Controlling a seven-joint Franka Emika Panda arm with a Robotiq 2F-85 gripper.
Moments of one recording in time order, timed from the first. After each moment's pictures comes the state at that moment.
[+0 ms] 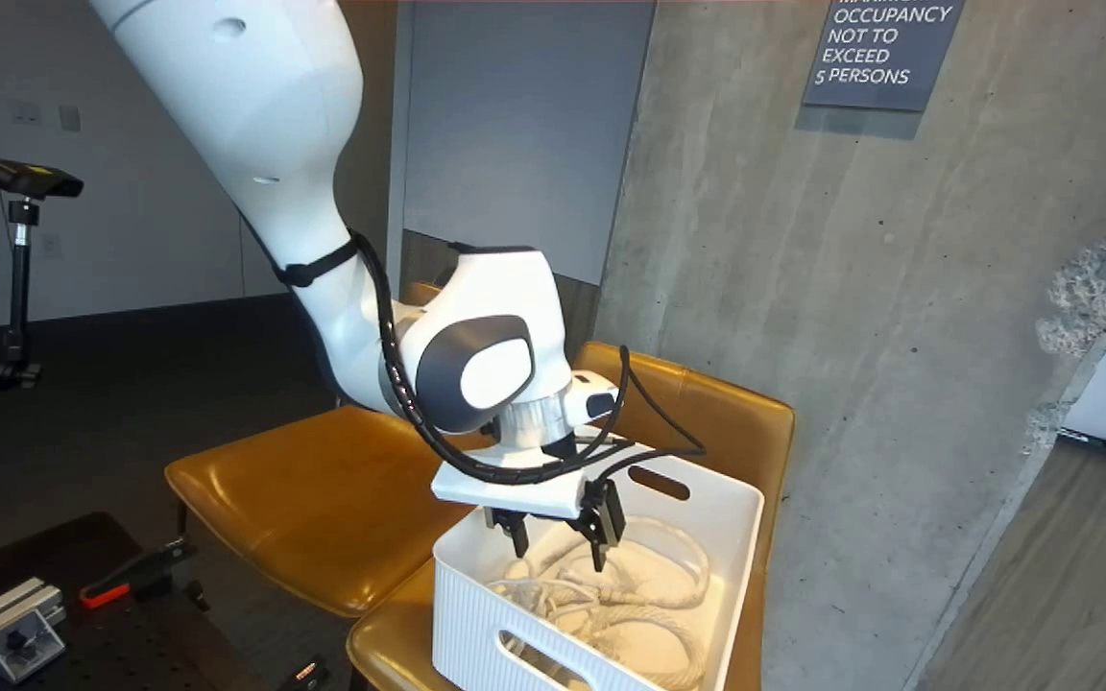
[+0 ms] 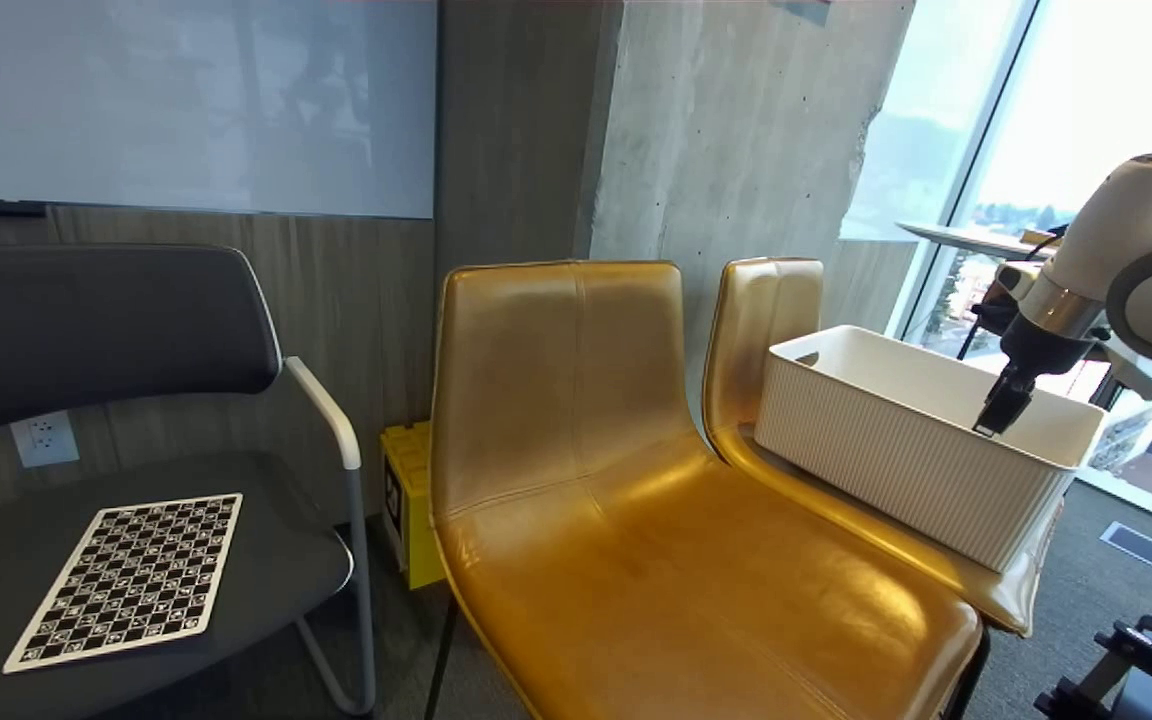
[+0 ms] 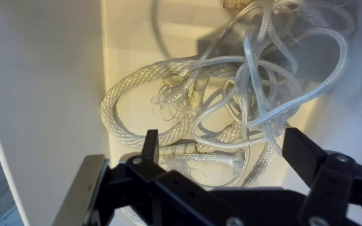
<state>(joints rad) -0.22 0.39 -0.20 -2.20 -0.33 2.84 -0.32</state>
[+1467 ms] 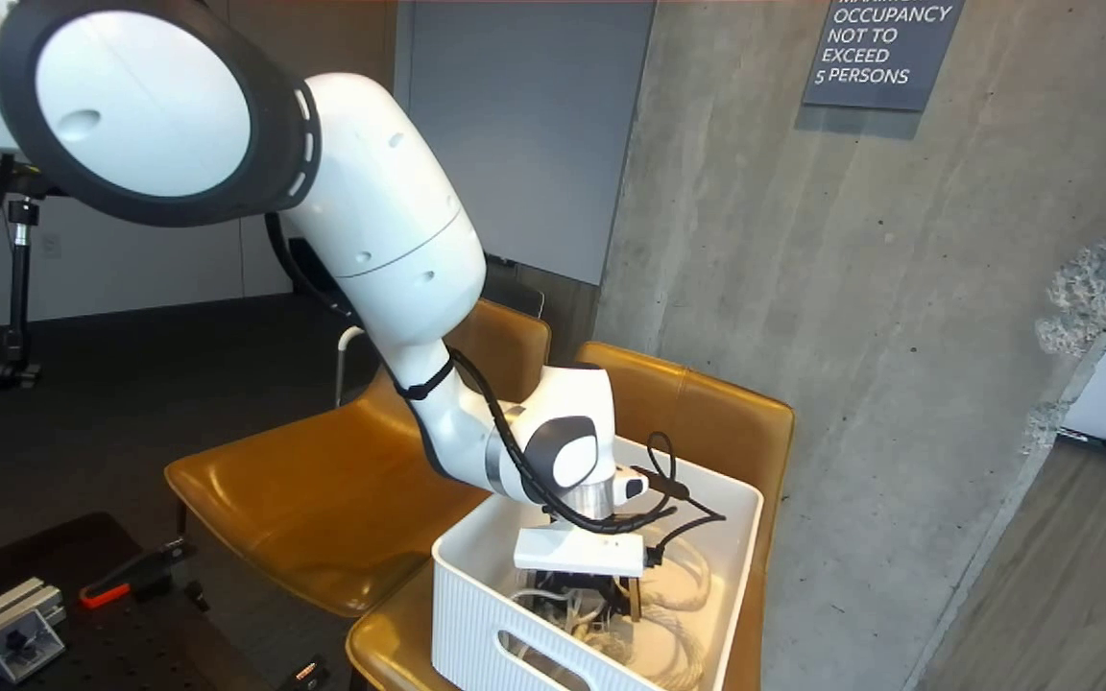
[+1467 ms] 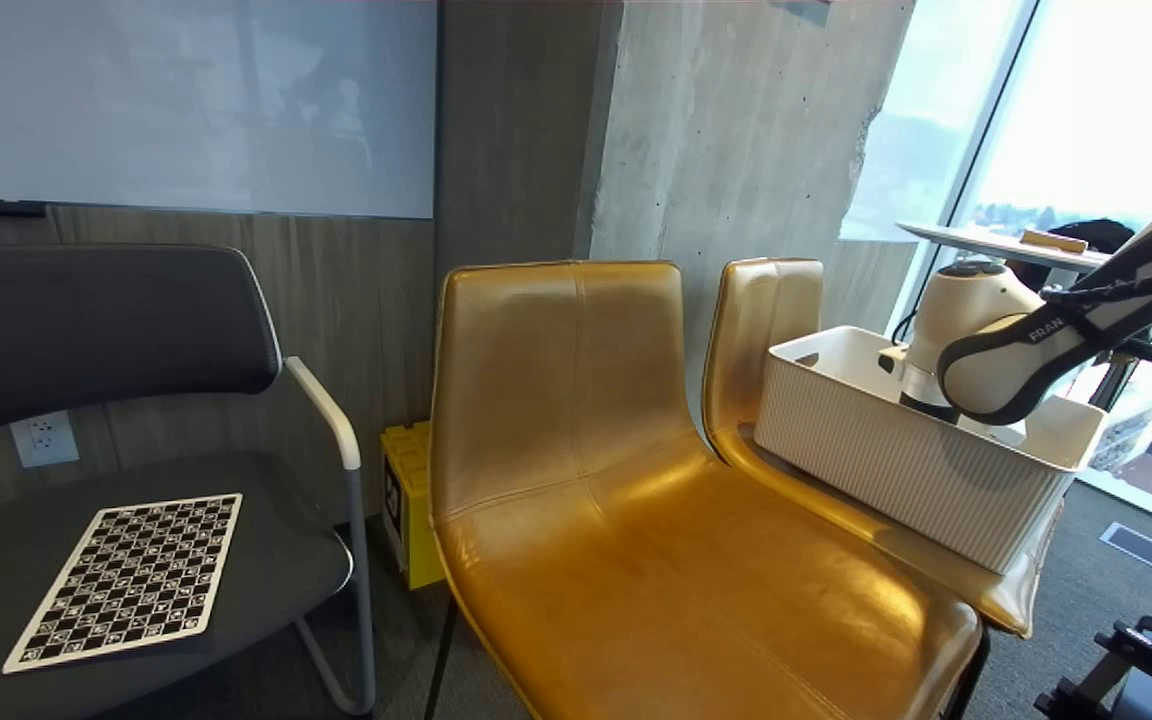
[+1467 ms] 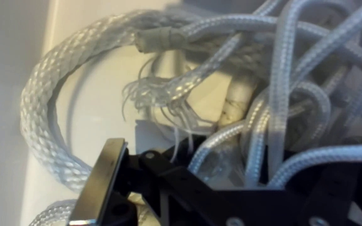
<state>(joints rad) -0.27 0.88 -0.12 -1.66 -0.33 2.60 -0.48</state>
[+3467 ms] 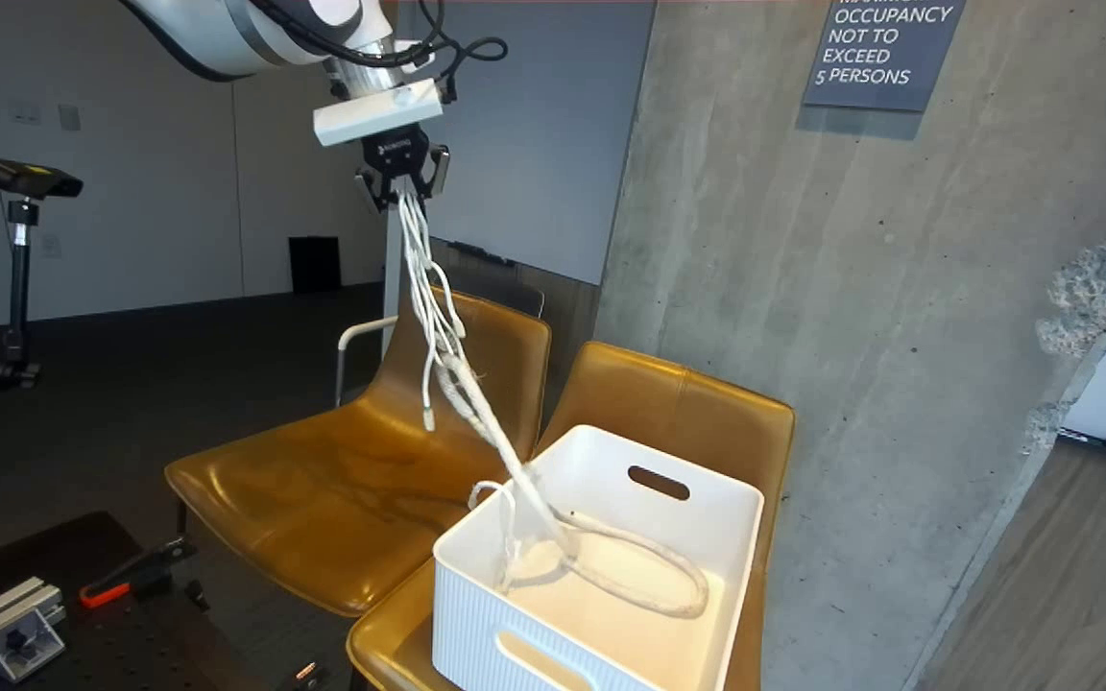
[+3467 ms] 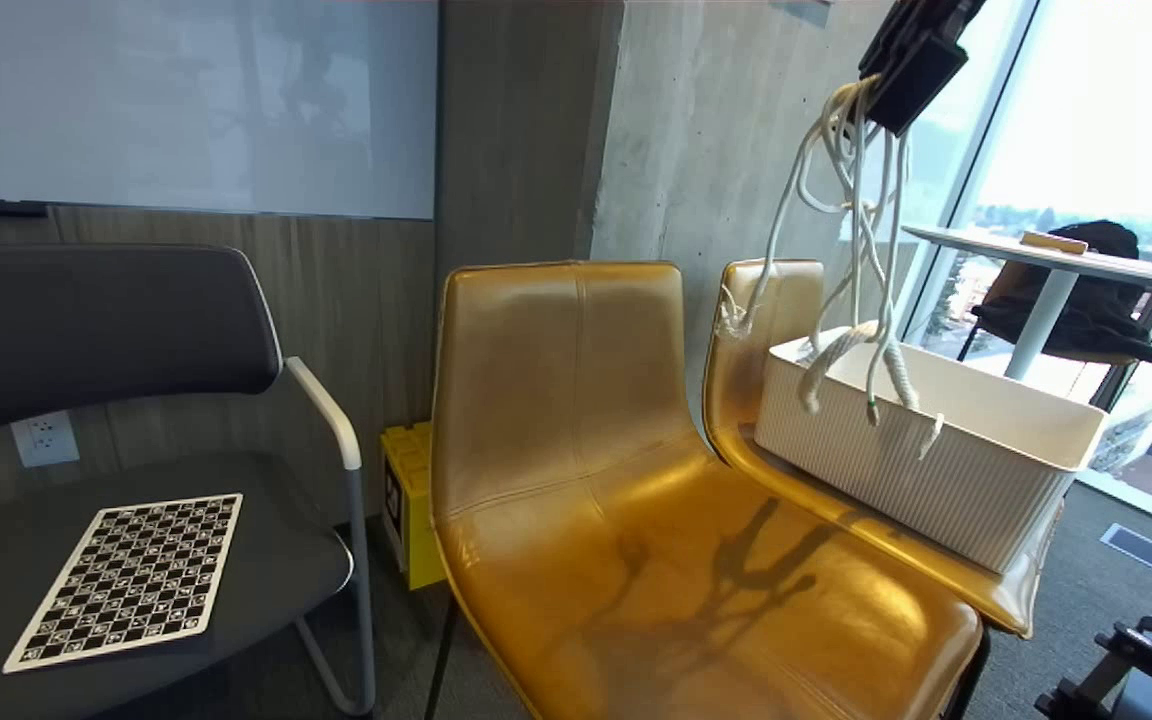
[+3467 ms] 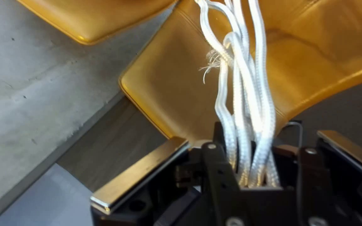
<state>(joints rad) 0.08 -0.03 0.12 -1.98 -0.25 2.46 -0.47</state>
